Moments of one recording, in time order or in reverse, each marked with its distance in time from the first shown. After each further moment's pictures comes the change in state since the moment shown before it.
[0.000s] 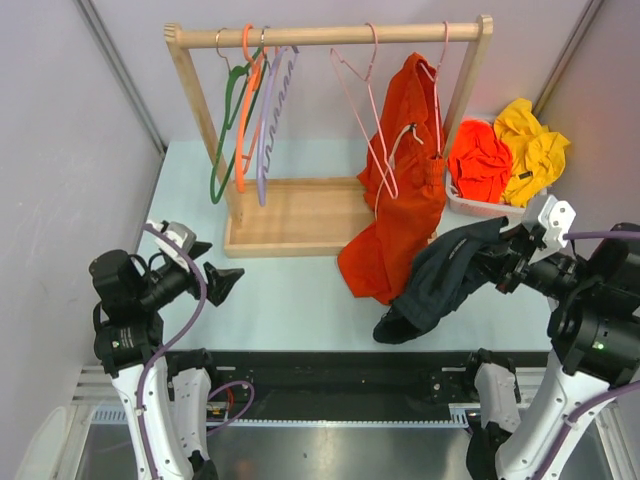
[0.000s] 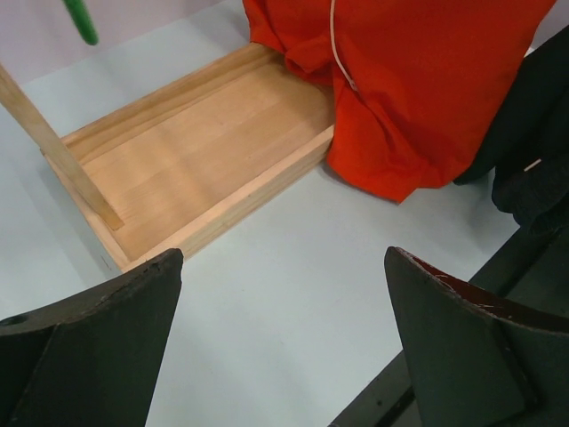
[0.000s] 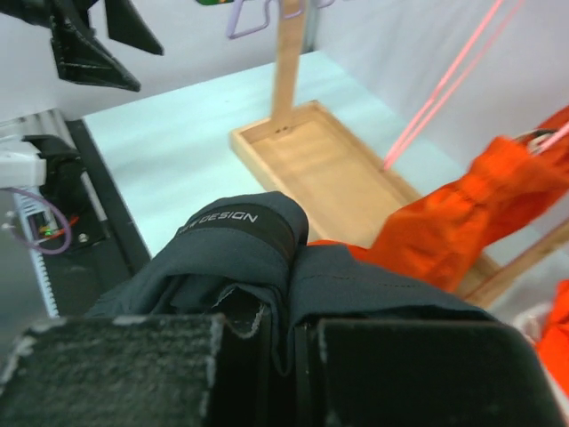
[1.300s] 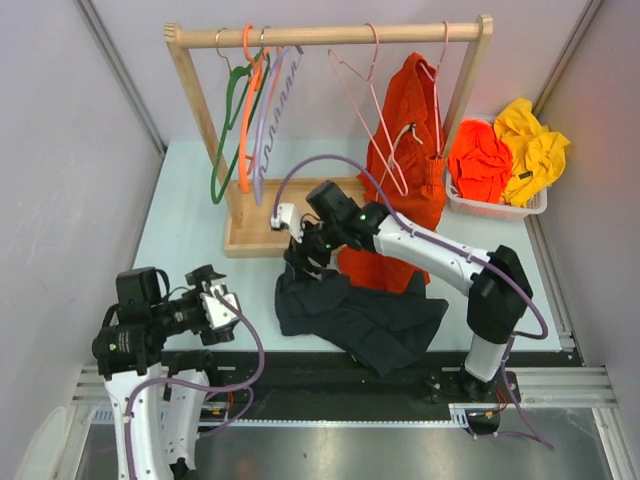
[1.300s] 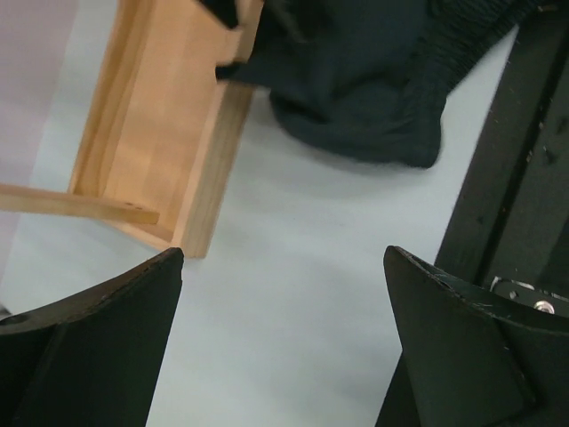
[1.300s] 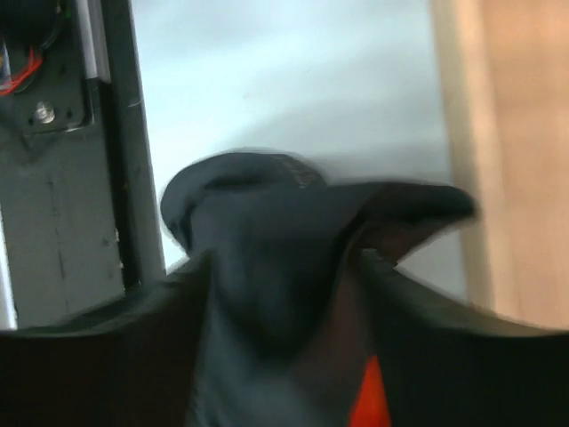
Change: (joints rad) left arm -0.122 -0.010 0.027 -0.551 -0.101 1.026; right arm 1.307 0.937 -0.164 0.597 0.857 0.134
